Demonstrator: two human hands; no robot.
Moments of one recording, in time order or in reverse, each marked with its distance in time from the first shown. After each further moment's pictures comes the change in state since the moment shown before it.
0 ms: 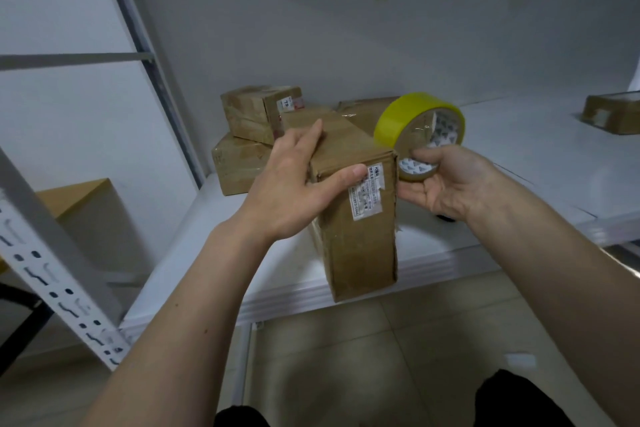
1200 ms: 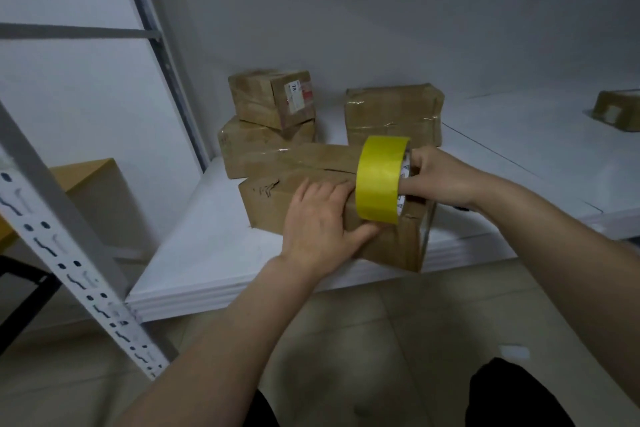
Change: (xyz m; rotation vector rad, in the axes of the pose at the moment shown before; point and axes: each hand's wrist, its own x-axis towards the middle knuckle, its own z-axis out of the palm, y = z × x) left_hand -0.030 -0.045 0.086 0.351 0.238 0.159; right_hand 0.007 0.013 -0.003 -1.148 -0.261 -0.447
